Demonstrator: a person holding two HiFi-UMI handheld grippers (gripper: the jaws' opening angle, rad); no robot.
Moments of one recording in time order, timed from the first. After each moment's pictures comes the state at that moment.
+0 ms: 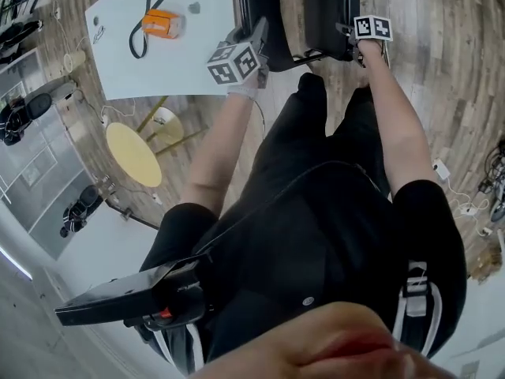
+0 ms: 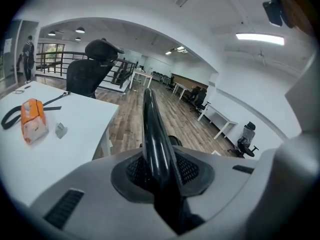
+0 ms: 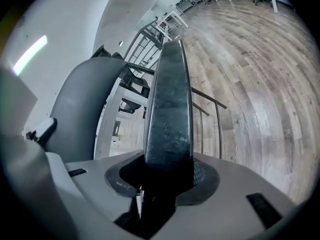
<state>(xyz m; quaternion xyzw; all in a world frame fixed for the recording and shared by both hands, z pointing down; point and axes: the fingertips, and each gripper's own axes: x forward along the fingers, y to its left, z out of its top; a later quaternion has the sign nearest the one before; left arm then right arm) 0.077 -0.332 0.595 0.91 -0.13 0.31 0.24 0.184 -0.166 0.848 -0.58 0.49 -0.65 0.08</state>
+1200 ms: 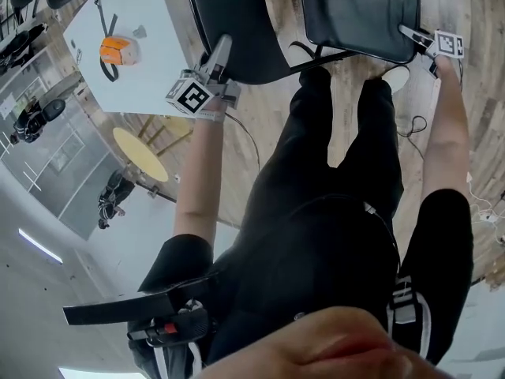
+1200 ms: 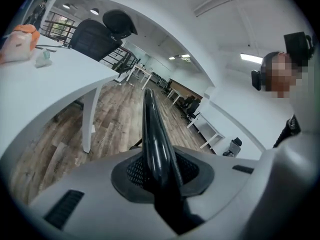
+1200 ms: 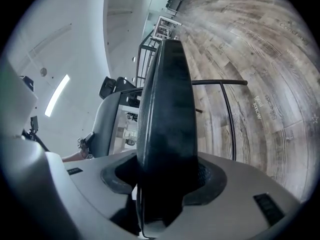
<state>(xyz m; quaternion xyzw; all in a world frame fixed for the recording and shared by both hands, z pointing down) 0.075 -0.316 0.713 0.90 -0.08 0.26 0.34 0.303 0.034 1.044 -0.50 0.55 -0.63 0.22</state>
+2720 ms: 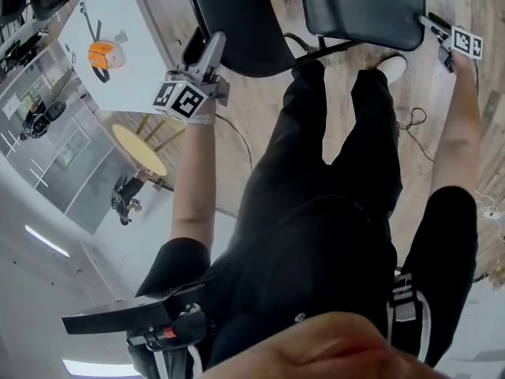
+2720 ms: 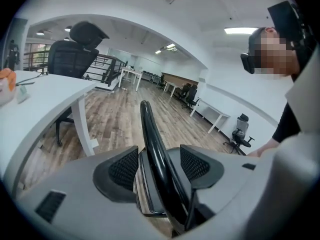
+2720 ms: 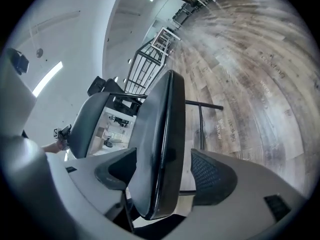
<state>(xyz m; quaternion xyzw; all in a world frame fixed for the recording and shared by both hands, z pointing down) 0.123 -0.265 0.702 0.93 -0.07 0.30 0.22 0.387 0.132 1.098 -0.58 0.52 -0.60 0.17</state>
